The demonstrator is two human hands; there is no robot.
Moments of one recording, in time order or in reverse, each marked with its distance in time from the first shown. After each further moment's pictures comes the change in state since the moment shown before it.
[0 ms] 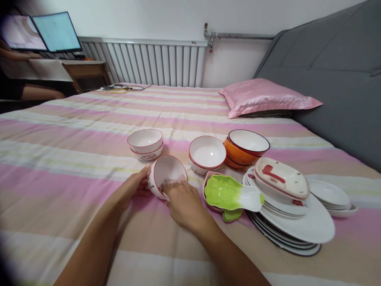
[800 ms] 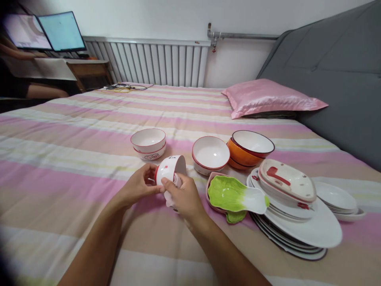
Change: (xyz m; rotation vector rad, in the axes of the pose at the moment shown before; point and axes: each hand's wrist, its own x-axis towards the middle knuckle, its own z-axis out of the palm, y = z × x) left_hand -0.002 -0.001 -0.003 0.179 -0.086 0.412; right_hand 0.016 -0.011 0.016 1.319 0.322 0.337
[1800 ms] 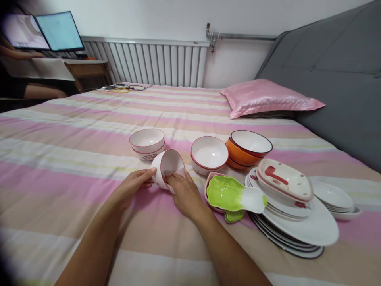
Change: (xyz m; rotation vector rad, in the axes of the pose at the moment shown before) left_hand 0.002 -0.003 -0.002 -0.140 0.075 -0.252; right_hand 0.020 0.018 -0.031 -1.136 -0.302 -0.528
